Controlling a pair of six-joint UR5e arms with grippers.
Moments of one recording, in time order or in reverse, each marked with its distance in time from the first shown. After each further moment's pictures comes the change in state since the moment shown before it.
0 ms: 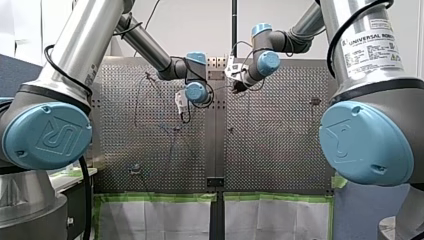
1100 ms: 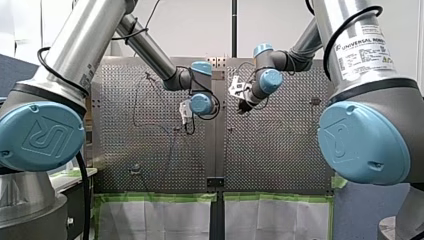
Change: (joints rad) left arm -0.084 -0.037 -0.092 0.111 -0.030 0.036; right arm -0.028 0.075 0.087 -0.033 0.031 0.072
